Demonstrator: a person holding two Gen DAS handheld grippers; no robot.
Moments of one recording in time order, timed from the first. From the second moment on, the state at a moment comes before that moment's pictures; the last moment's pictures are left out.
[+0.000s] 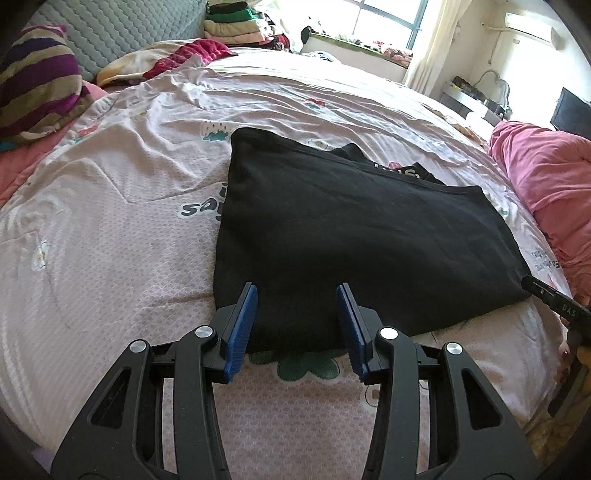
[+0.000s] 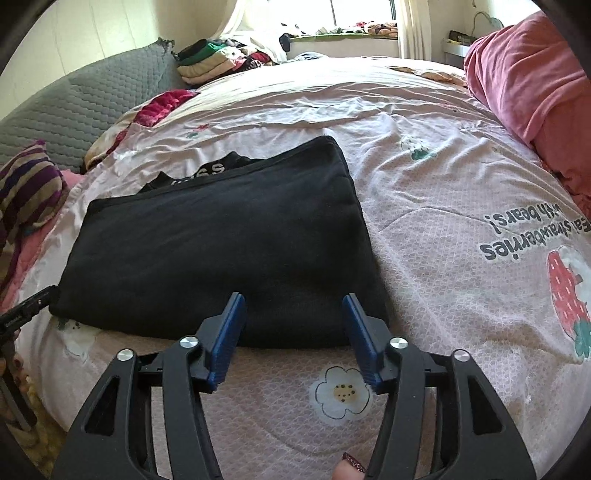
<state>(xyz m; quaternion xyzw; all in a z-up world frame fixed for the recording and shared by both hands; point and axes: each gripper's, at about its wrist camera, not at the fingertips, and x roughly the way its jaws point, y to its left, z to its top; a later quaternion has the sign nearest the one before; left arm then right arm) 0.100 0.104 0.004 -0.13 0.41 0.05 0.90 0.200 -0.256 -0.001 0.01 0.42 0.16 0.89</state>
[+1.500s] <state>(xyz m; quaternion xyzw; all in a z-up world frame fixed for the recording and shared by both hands) 0.085 0.175 0.020 -0.17 0.39 0.14 0.90 0.136 -0.096 0.022 -0.10 0.34 0.32 0.88</state>
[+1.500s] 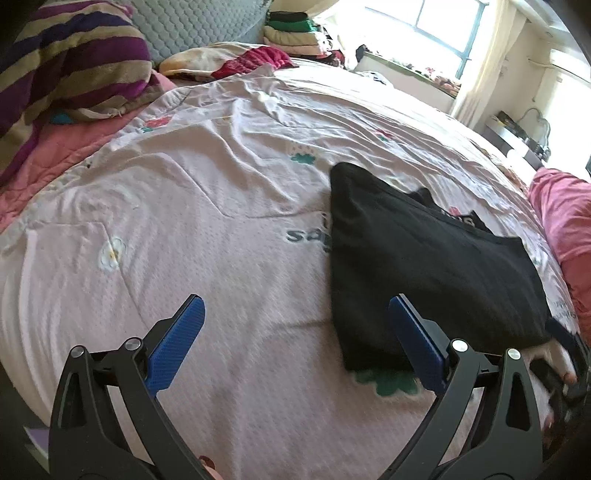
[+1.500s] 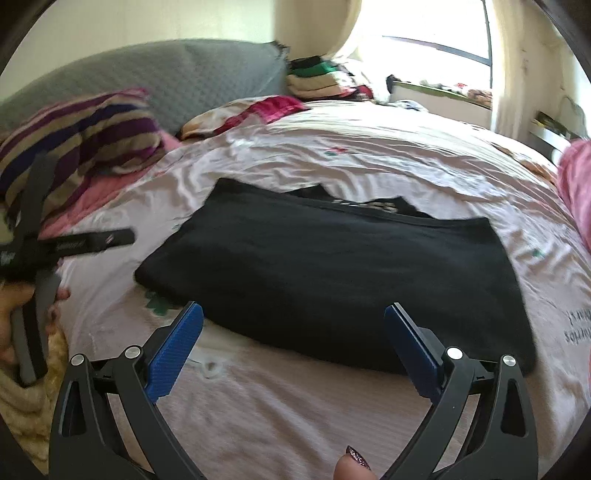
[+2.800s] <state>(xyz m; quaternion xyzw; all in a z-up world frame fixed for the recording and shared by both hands) 0.246 0.224 0.000 -0.19 0.46 0.08 0.87 0.146 0.066 -0.038 -0.37 0.25 0.28 0.85</state>
